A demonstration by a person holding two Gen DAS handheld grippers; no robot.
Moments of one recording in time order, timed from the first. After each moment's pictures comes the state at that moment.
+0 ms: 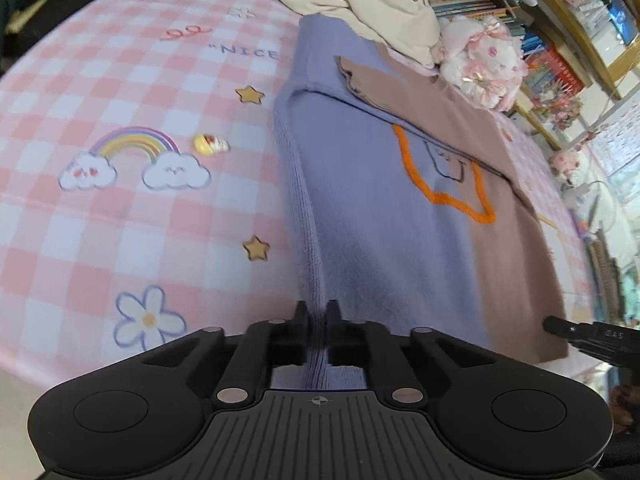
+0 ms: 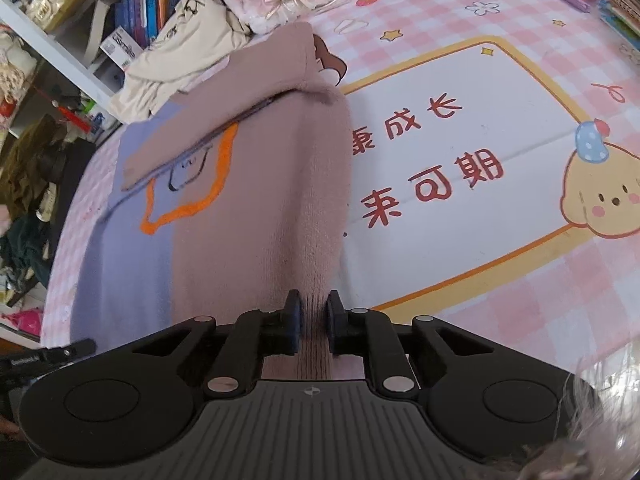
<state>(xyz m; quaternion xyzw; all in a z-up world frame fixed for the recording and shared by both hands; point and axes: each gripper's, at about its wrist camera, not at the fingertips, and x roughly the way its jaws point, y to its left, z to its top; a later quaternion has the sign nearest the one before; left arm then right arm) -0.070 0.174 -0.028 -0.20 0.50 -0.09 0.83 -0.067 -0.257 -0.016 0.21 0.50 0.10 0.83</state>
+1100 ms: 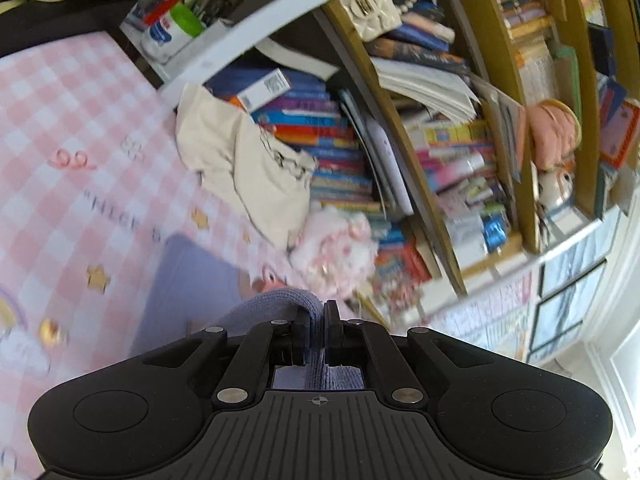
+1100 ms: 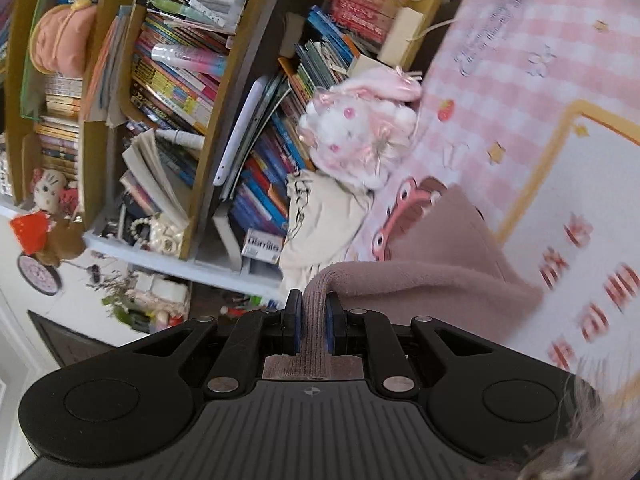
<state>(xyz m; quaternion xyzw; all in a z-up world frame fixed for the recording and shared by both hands) 0.016 0.220 0.047 -0.44 0.26 -0.18 0.84 0.014 -0.314 0.064 0.53 0.31 0.18 0.77</state>
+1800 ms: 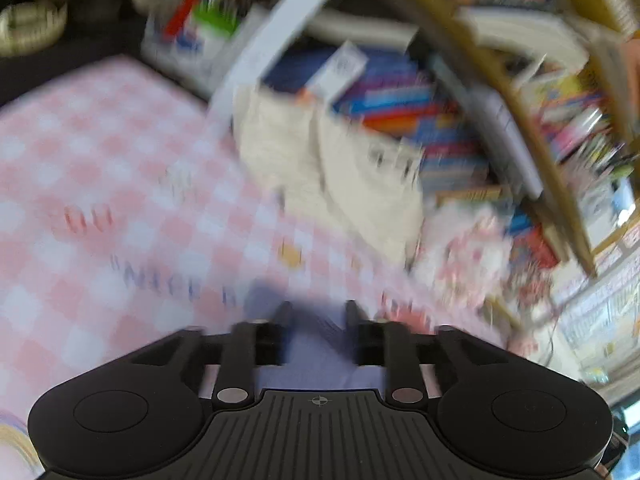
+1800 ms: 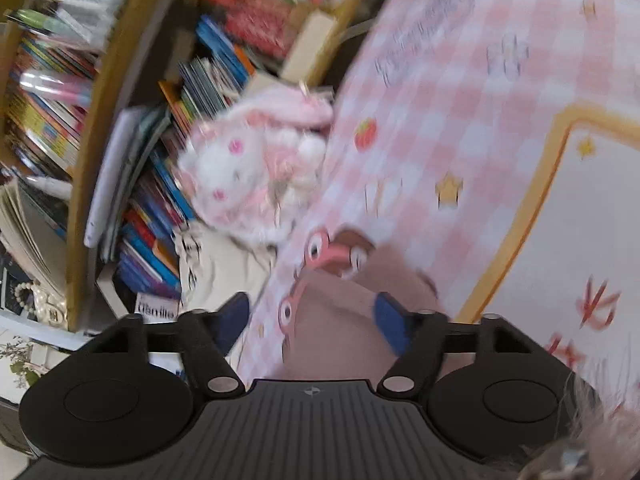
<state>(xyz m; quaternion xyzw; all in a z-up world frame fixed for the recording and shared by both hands) 0.092 0.206 0.019 -0.32 0.29 -0.06 0.90 0.104 -0.301 0.001 0.52 0.33 0.03 0.79</state>
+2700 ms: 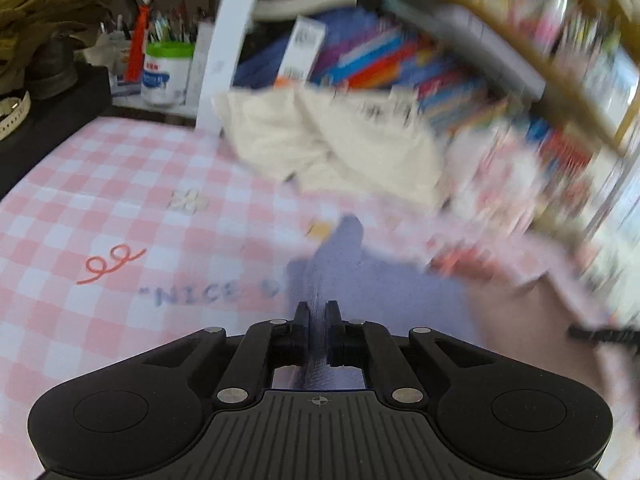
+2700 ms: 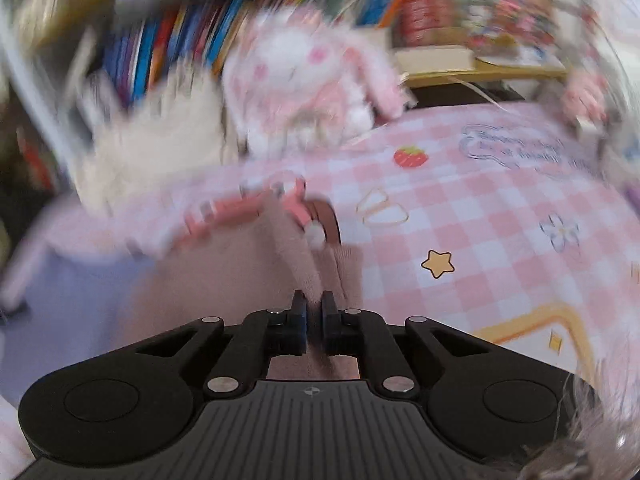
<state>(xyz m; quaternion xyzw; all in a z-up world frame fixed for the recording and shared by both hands) 0.084 0.177 0.004 -0.18 0.32 -0.09 0.92 0.114 -0.248 0.009 0.12 0.39 0.08 0.91</state>
